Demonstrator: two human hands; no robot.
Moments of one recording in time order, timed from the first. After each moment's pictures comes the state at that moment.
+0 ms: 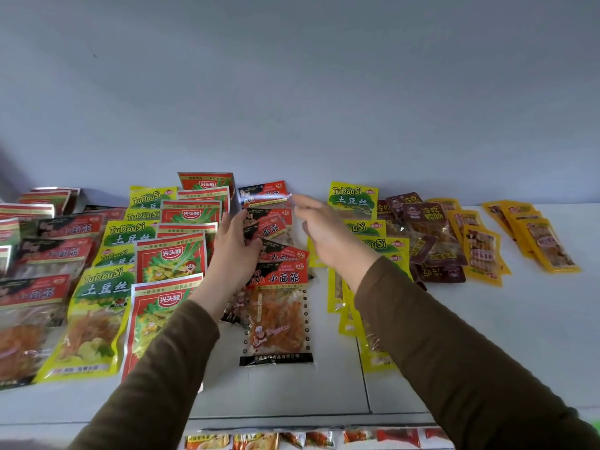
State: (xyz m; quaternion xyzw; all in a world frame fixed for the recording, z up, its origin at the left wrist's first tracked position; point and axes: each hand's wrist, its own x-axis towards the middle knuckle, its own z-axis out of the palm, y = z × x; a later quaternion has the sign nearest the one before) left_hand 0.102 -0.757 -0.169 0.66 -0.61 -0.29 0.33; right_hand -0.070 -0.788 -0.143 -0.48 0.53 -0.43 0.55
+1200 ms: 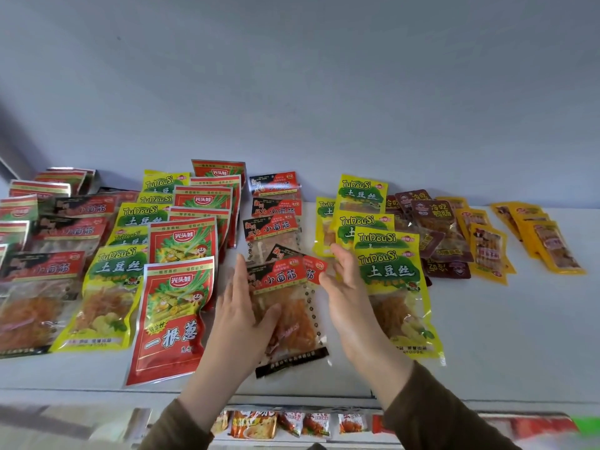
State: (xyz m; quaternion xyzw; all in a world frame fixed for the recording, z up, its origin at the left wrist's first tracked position) left_hand 0.103 -0.625 -0.203 0.65 -0.64 -0.29 0.30; right_hand -0.075 -0.651 -0.179 -0.49 0.56 -0.48 0.47
